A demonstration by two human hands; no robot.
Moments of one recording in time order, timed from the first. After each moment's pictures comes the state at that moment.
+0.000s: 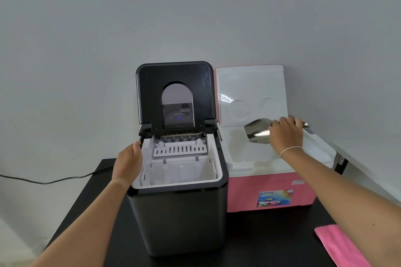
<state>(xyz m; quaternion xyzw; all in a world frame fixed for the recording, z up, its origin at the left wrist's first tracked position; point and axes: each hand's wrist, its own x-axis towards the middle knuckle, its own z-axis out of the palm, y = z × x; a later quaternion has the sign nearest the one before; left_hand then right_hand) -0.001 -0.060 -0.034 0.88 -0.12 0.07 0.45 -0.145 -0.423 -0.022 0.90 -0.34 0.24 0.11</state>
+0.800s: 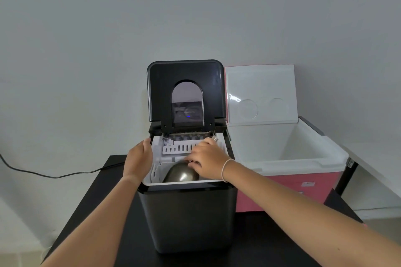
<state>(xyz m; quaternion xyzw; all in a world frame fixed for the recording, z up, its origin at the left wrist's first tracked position) -0.006 -0.059 -0.032 0.86 -0.12 0.07 0.48 -0.081 -0.245 -0.036 0.98 0.15 0.15 0.00</state>
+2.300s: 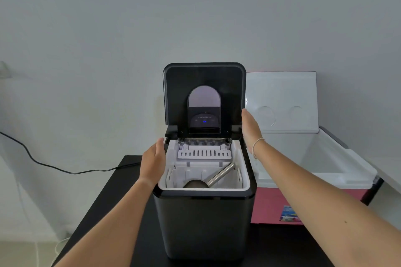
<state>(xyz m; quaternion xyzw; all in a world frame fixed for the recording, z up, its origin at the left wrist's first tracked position) -0.006 -0.057 -0.032 0.80 -0.10 0.05 0.60 -0.039 -0.298 0.010 0.71 -0.22 0.23 -0.63</state>
